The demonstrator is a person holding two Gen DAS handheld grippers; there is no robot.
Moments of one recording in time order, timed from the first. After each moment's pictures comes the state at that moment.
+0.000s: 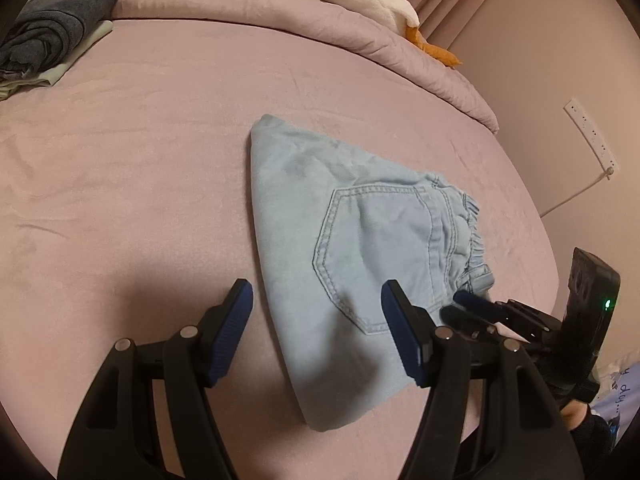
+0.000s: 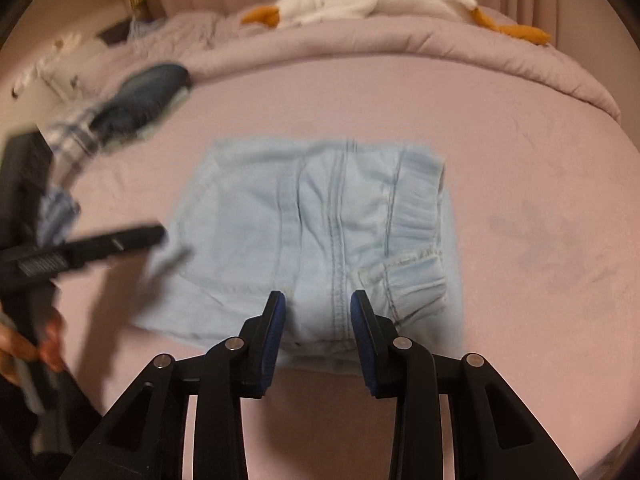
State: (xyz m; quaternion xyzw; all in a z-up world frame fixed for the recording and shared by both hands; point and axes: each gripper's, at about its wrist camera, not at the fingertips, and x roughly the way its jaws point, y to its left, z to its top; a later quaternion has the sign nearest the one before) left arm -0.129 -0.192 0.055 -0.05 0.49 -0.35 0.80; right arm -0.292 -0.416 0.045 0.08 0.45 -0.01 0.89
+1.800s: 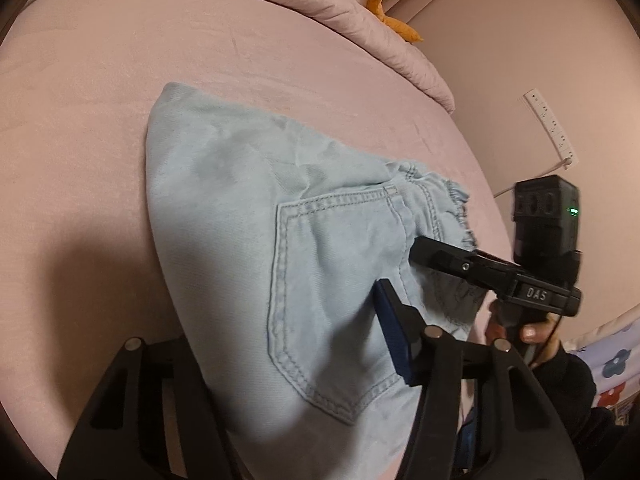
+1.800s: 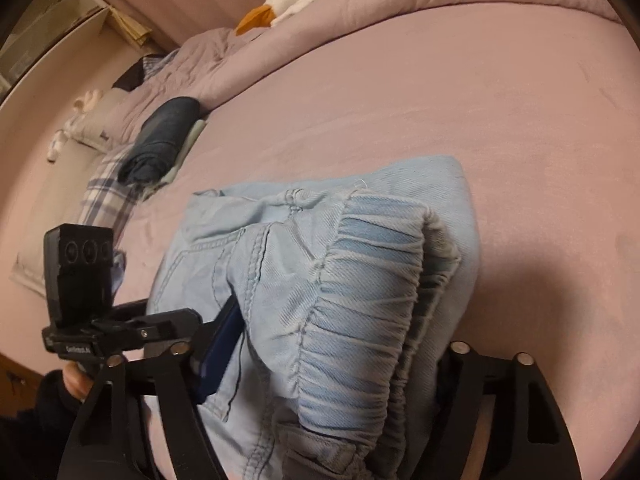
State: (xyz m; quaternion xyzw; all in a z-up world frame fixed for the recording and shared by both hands) left arm -0.089 -0.239 0.021 -0.08 0.52 -0.45 0.72; right arm -0.232 -0.491 0.024 0.23 0.44 0.10 0.86
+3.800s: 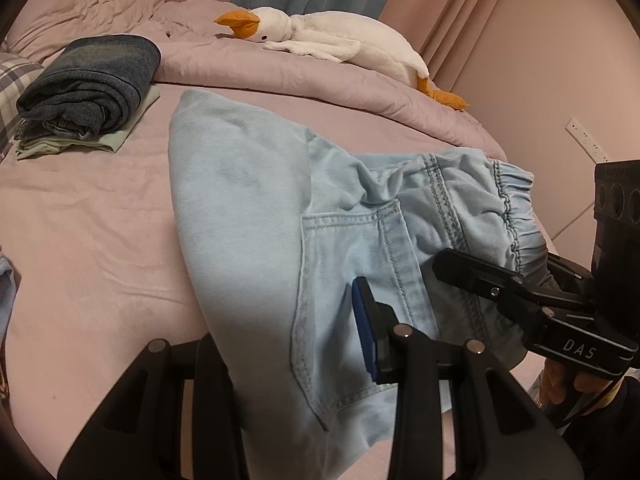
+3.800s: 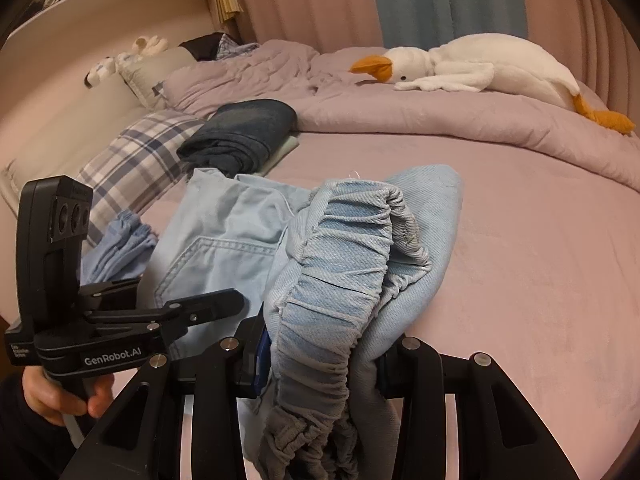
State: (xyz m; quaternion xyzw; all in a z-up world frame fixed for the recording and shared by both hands) left arm -0.114 -0.118 0.099 -0.04 0.42 -0.33 0.85; right arm -0.232 -0.343 0.111 0.05 0.36 0.11 0.92
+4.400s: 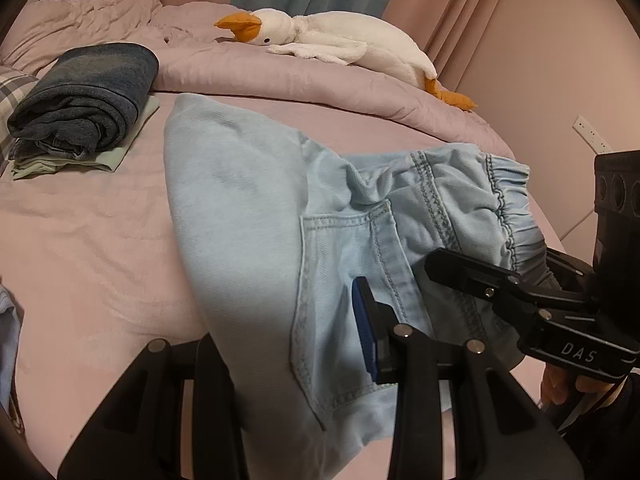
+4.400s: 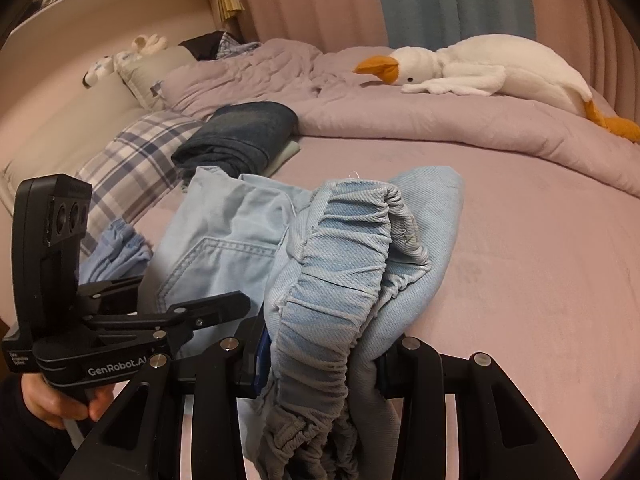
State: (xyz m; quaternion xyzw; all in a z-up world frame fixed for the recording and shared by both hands) left arm -0.082 -0.123 0.099 -0.02 0.42 -0.32 0.85; right arm -0.213 -0.335 0.112 0.06 0.36 0.11 0.92
